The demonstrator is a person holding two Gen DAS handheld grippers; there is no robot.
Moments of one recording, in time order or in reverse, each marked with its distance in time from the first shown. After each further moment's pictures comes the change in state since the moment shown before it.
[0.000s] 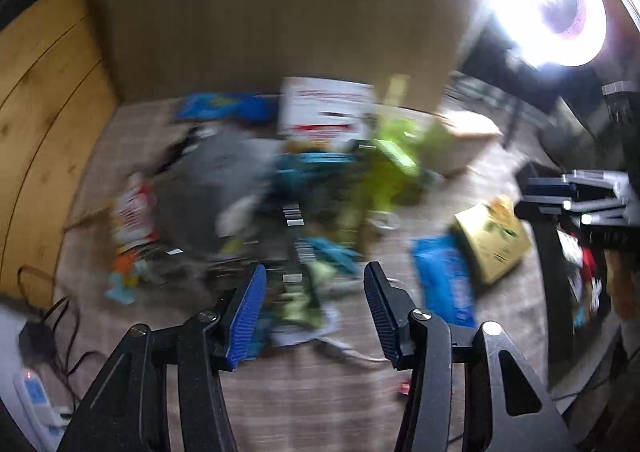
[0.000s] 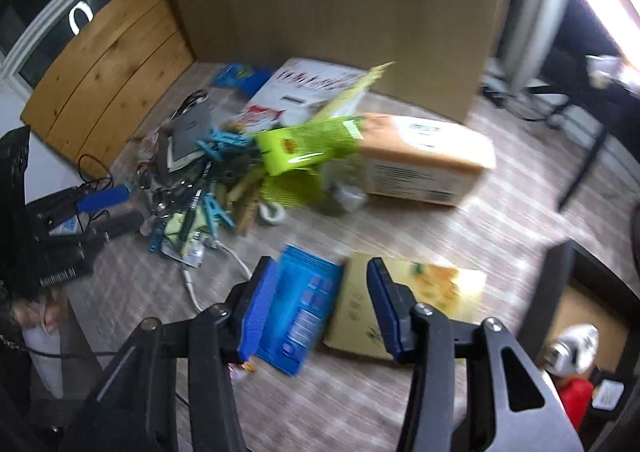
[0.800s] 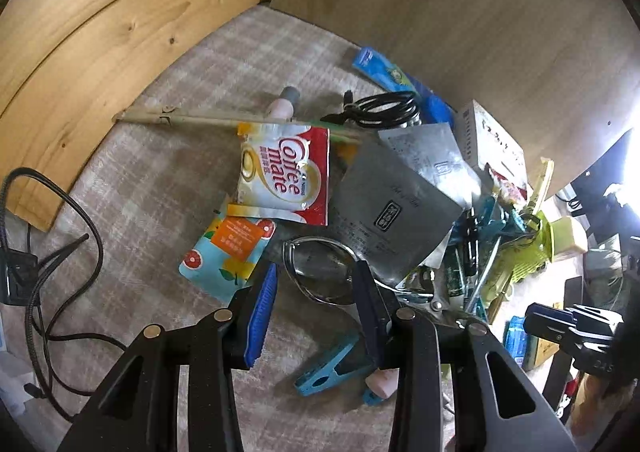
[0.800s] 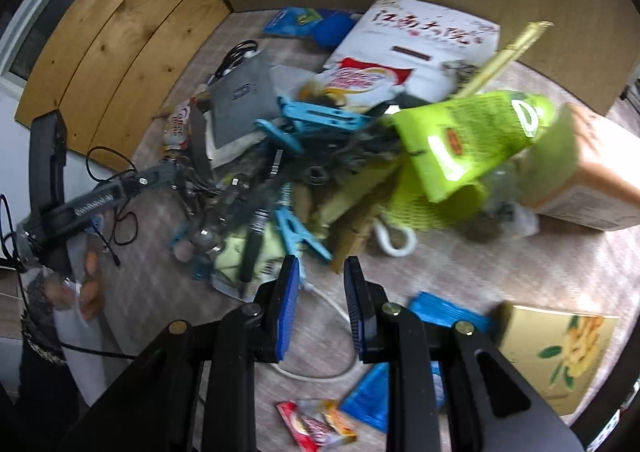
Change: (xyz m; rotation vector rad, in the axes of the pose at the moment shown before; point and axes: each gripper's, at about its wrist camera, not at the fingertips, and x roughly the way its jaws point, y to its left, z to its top) left arm 0.057 0.138 -0.006 -0.425 0.057 0.021; right arm 0.092 0.070 0.036 0.020 0.153 0.176
